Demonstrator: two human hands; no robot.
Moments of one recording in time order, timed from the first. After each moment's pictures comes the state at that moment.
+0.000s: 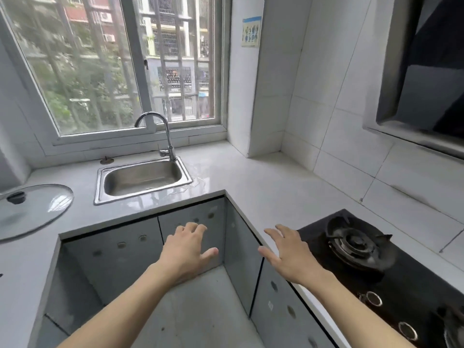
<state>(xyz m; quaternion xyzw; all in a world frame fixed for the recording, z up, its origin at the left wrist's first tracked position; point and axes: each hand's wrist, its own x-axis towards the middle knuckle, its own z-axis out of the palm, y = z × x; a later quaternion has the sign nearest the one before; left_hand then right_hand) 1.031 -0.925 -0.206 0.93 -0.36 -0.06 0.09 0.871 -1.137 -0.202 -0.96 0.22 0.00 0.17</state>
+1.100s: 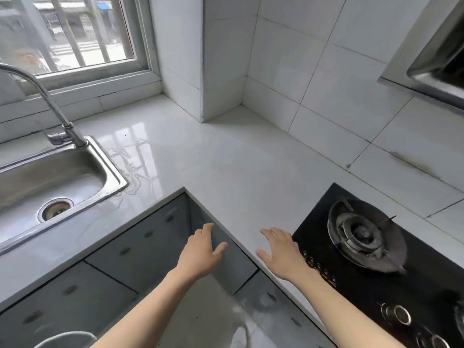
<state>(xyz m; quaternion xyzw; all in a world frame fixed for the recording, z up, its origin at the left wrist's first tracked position) 1.245 -1.147 -0.341 0.84 -0.38 -0.31 0.24 1.064 -1.288 -0.336 -0.89 0.40 0.11 0.20</state>
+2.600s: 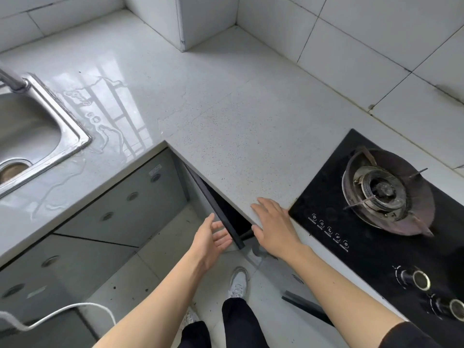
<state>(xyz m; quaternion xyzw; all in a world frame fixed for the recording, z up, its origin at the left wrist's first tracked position) 1.213 -1.181 -0.478 0.54 0.16 -0.62 0.55 1.072 -1.299 -0.427 -0.92 0.34 0.07 0.18</state>
